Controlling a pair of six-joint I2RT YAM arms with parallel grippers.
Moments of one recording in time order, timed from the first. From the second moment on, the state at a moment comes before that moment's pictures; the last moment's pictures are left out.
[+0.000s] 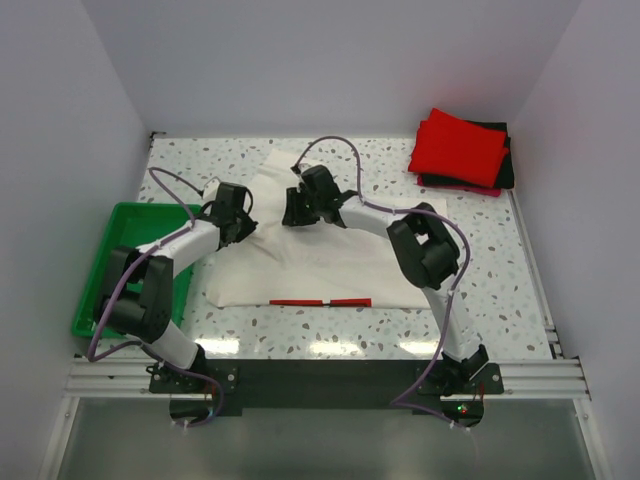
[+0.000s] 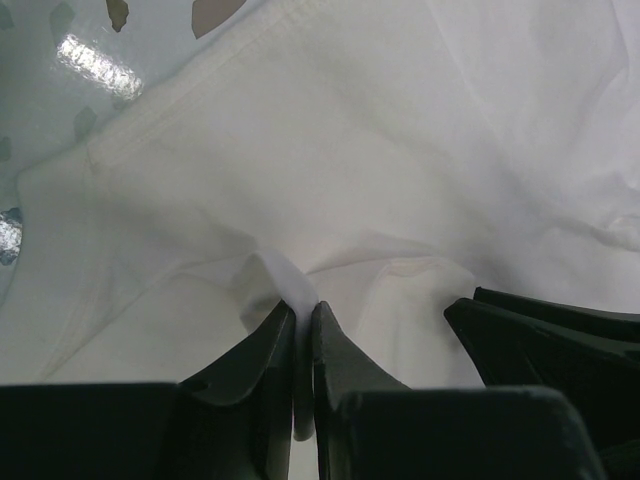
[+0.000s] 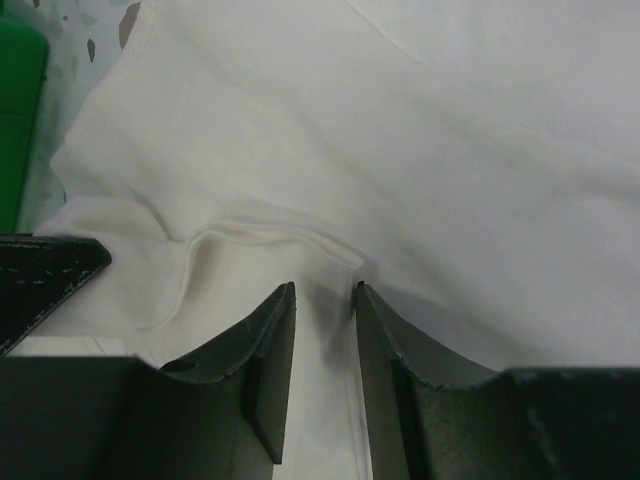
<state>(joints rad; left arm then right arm) -0.27 1.59 0.91 -0.20 -0.23 -0.89 0.68 2.27 1.66 -0.10 -0.21 0.47</state>
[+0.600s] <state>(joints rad) -0.26 1.59 0.91 -0.20 -0.23 -0.89 0.68 2.19 1.51 -0.03 -0.16 0.51</state>
